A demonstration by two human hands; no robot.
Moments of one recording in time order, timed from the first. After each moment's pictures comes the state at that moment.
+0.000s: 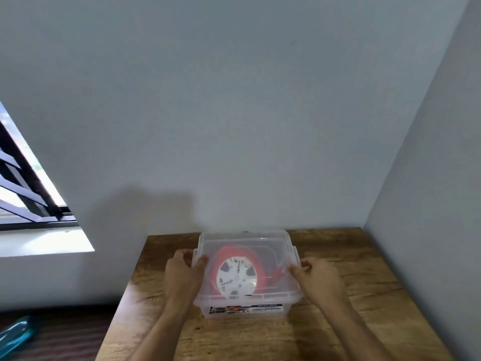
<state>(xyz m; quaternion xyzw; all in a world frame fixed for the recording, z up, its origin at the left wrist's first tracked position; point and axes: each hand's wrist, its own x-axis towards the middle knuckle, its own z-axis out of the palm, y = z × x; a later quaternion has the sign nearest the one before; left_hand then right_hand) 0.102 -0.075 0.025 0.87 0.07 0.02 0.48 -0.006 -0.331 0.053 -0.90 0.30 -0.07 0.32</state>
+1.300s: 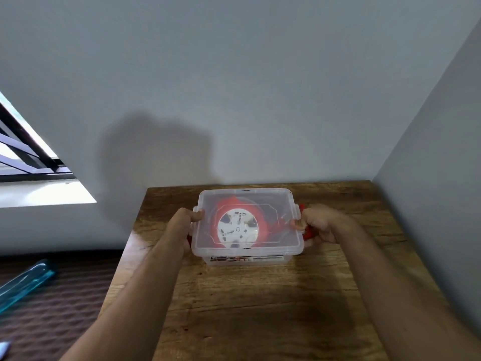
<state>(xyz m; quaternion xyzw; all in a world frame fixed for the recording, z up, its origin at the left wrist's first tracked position) 0.117 -0.072 0.031 0.64 0.25 -0.26 0.68 0.042 -0.365 0.051 -0.73 0.31 0.22 0.56</state>
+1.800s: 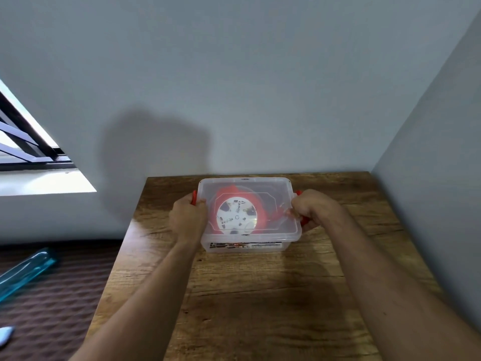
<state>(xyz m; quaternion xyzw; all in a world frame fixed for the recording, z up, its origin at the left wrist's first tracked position) 0.097 -0.092 0.013 0.87 0.10 0.04 0.48 0.048 -0.339 0.066 -0.82 0.34 0.20 0.42</state>
